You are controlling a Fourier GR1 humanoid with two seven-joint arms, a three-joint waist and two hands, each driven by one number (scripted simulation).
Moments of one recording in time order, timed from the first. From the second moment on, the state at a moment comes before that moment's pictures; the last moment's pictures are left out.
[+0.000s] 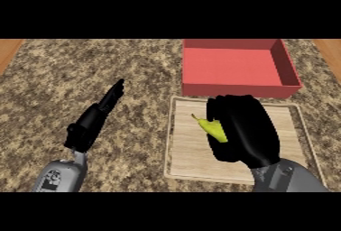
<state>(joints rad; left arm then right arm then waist) -0.19 0.14 -0.13 -1.54 -0.09 -0.13 0.09 -0.42 -0.33 0.54 -1.86 0.96 0.21 0.60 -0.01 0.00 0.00</state>
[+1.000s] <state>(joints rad) -0.21 0.12 -0.11 -1.56 -0.10 -0.15 0.11 -0.67 -0.22 0.18 -2.07 0.86 0.44 0.78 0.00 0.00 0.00</state>
